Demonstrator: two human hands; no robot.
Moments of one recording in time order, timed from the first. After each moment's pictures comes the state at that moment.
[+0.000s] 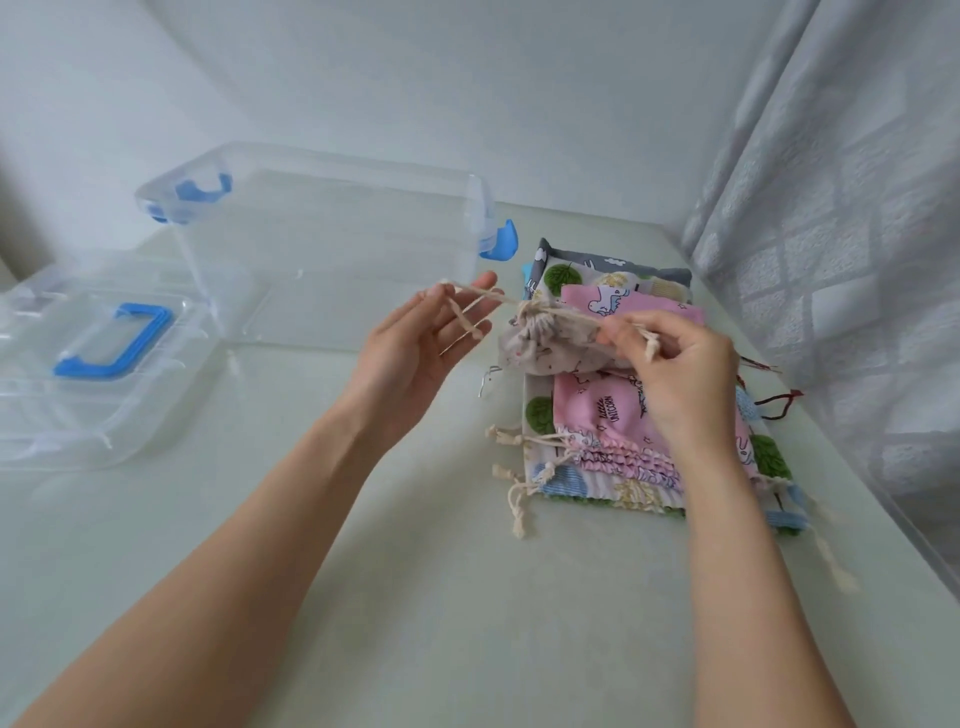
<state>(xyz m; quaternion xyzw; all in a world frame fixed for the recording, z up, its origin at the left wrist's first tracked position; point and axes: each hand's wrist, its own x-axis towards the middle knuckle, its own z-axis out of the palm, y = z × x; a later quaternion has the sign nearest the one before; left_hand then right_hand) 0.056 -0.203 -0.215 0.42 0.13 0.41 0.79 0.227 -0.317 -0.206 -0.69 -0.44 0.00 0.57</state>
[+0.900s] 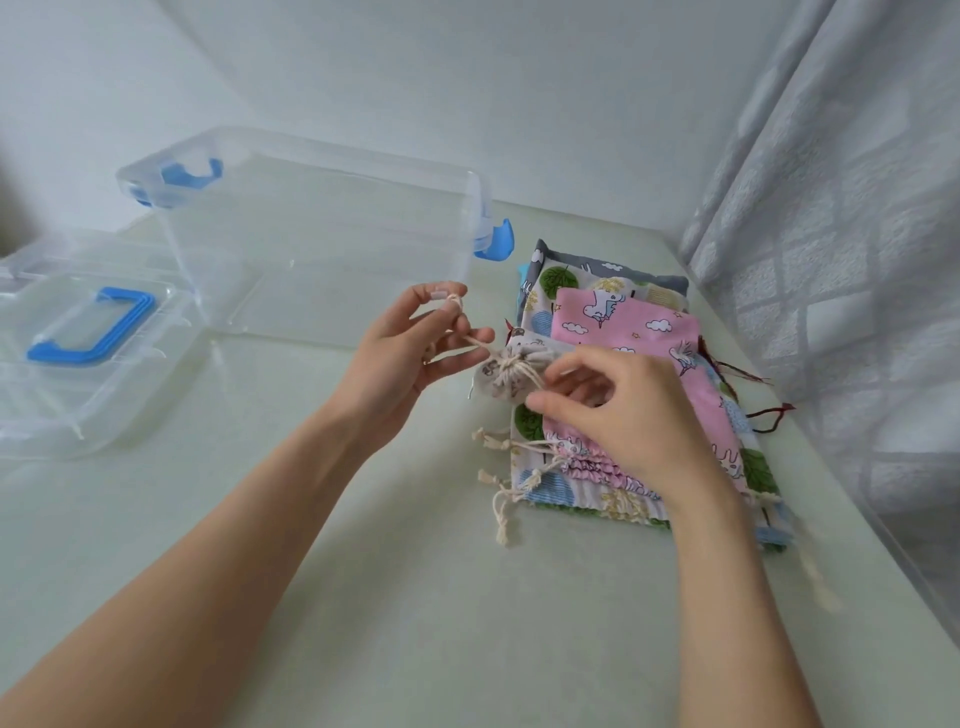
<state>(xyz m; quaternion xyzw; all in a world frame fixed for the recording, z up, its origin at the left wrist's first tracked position) 0.056 -0.208 -0.215 0.48 0.20 0.42 0.74 0.210 -0.331 -0.199 -0.71 -0.59 0.09 0.37</state>
